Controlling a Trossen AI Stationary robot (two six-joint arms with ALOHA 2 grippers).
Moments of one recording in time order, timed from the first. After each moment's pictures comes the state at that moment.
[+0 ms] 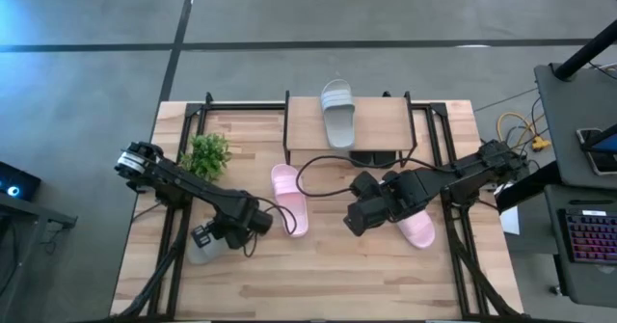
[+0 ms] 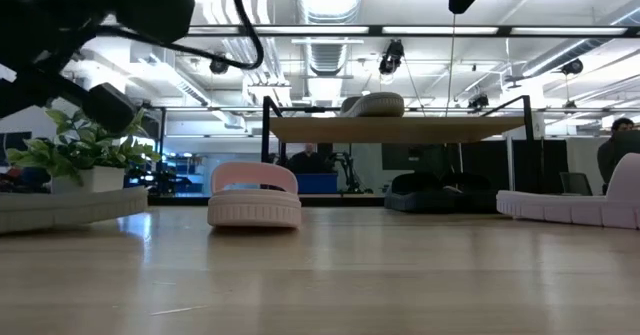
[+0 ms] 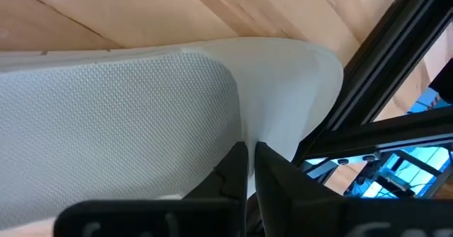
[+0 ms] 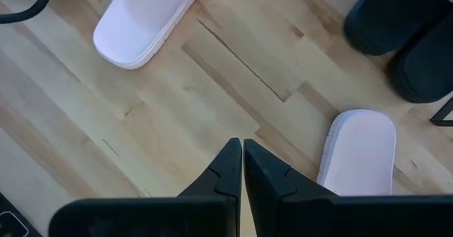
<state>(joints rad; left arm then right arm) -0.35 1.63 1.06 -1.33 0.33 0.63 0.37 1.67 1.68 -1.35 0.32 1.13</state>
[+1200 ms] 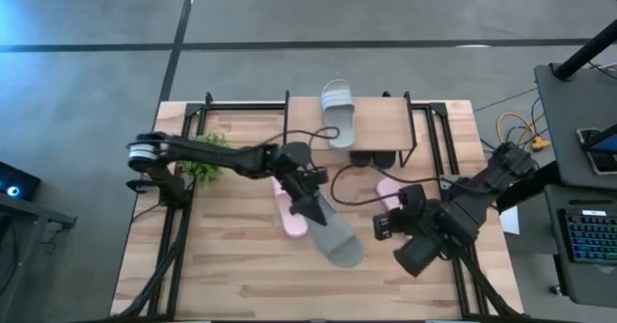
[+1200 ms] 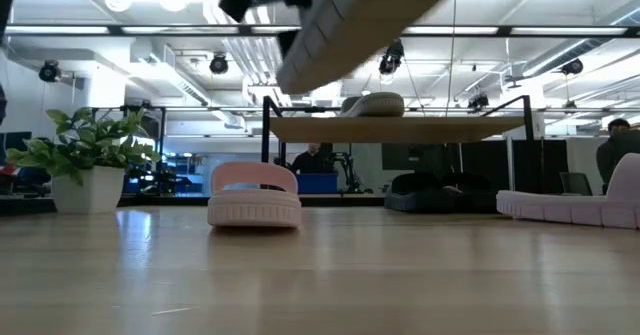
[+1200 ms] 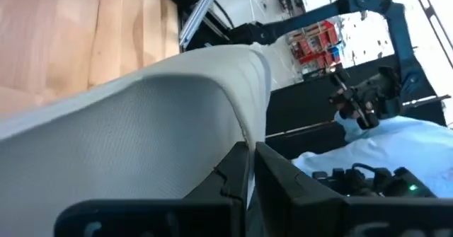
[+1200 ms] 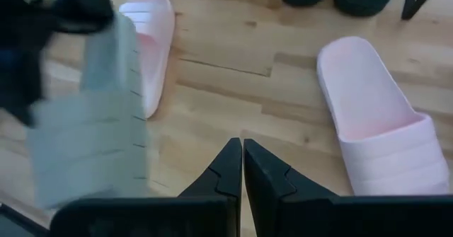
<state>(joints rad) 0.02 1.68 1.23 0.06 0.82 -0.79 0.69 1.59 1.66 -1.57 0.58 2.02</state>
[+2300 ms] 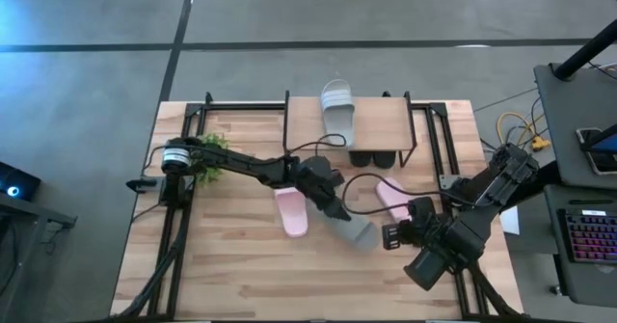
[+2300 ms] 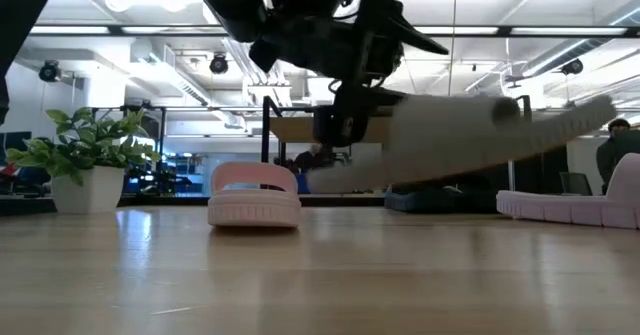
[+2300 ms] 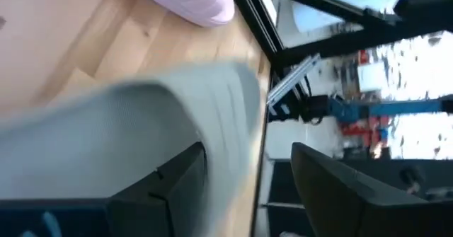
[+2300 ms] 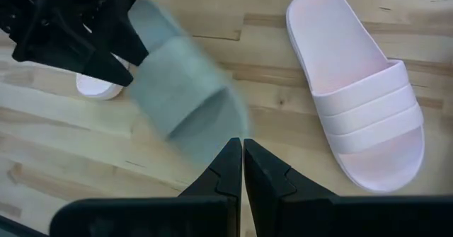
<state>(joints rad) 0.01 1.93 1.28 0.21 0.52 -0.96 0.79 1.59 1.57 -1.57 0.50 2.22</state>
